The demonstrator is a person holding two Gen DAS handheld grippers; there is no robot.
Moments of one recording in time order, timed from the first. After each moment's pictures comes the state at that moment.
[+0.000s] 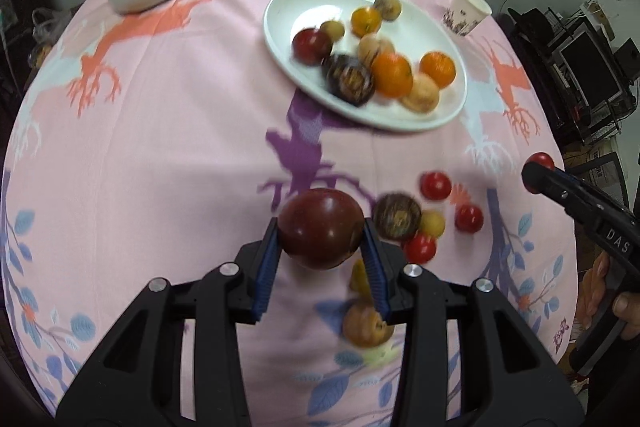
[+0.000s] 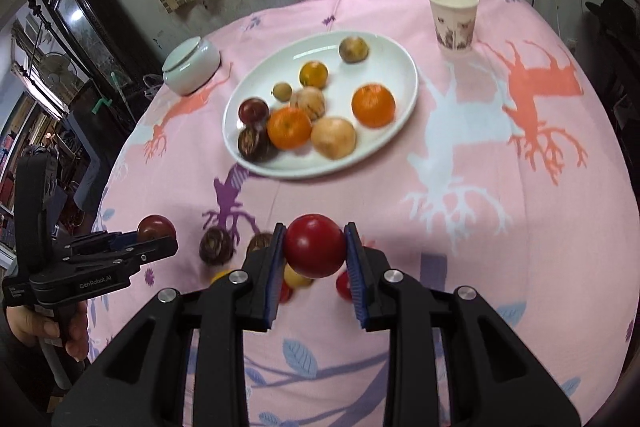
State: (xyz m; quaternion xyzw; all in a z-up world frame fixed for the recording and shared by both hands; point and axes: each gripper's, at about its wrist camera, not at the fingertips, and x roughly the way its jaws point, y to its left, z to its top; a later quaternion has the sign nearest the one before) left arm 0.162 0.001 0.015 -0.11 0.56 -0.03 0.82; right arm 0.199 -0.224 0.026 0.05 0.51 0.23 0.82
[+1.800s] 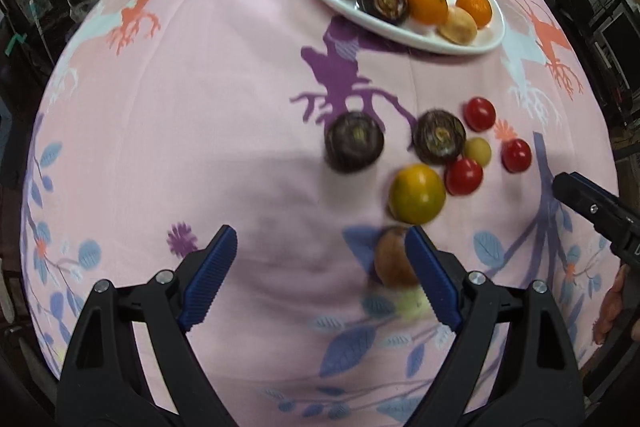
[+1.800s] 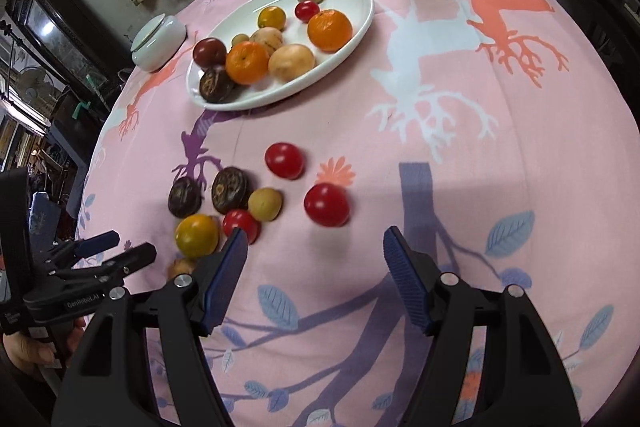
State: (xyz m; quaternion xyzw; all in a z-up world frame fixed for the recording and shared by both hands) left arm 0.104 -0.015 -0.018 -0.09 0.60 0.05 0.79; right arm 0.145 -0.249 -0.017 0.08 0.57 0.18 0.80
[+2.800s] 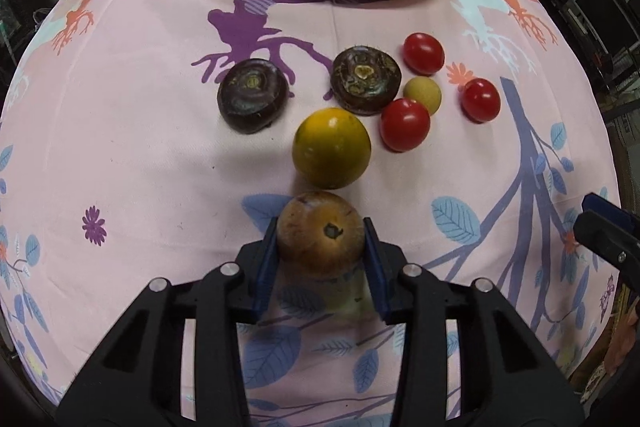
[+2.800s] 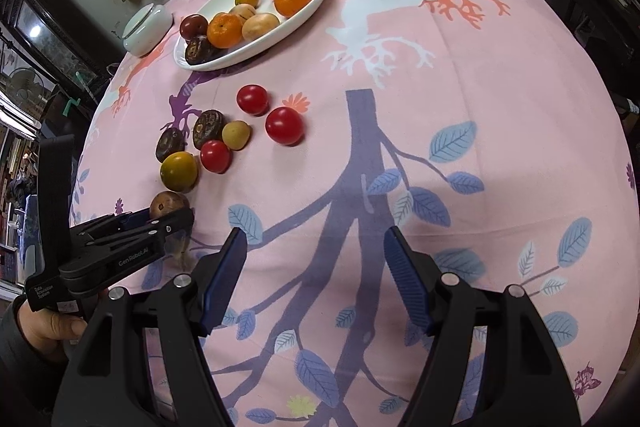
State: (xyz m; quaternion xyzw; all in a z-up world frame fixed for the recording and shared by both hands) left arm 0.101 -0.070 -0.053 -0.05 0.61 -0.01 0.79; right arm 0.094 -0.288 -0.015 0.08 0.59 0.16 0.79
